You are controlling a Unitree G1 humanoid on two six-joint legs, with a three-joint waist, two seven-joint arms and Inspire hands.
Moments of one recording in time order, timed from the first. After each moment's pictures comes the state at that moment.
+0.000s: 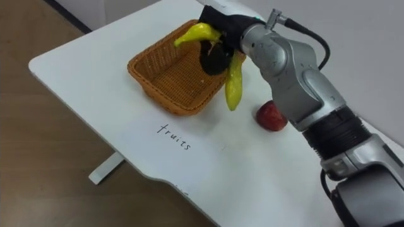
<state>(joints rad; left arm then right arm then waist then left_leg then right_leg) 0.25 0.30 0.09 0.91 0.24 0.19 0.21 -0.80 -0.54 0.49 0.22 -0.36 0.28 0.33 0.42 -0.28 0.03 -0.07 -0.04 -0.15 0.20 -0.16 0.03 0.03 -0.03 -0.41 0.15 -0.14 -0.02</state>
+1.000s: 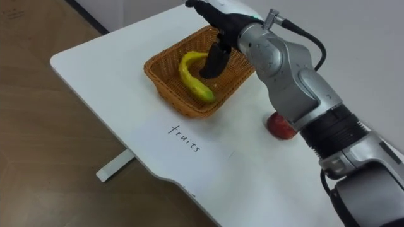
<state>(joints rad) 0.27 0.31 0.10 0.89 0.24 0.21 0.20 -0.81 -0.54 0.53 0.23 -0.35 0.28 0.27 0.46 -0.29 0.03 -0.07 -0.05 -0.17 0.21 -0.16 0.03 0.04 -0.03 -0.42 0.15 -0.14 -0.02</state>
